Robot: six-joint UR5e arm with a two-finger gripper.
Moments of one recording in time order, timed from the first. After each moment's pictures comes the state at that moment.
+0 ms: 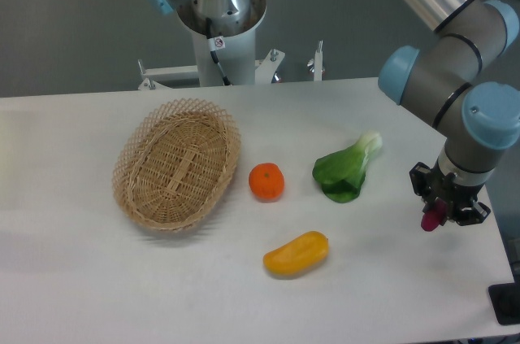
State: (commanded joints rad) arm 2.71 -2.20 -1.21 -1.20 1.58 1.51
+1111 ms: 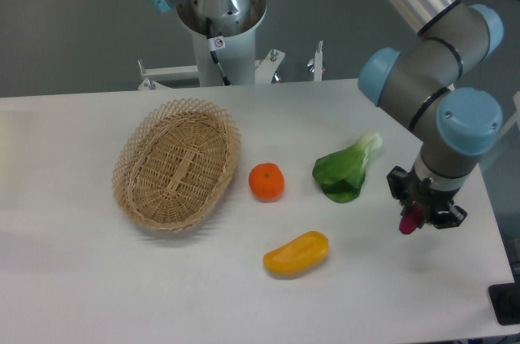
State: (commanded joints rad) arm 2.61 -2.14 -1.31 -1.18 1.57 1.37
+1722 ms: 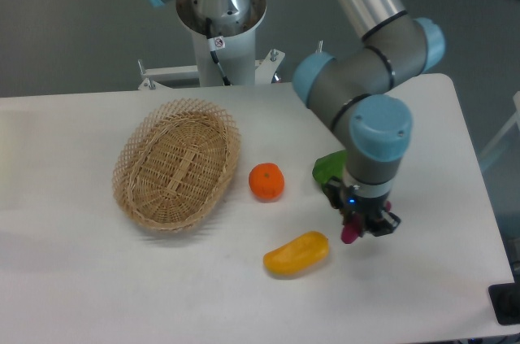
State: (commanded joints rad) arm 2.49 -2.06 -1.49 -1.05 1.57 1.22
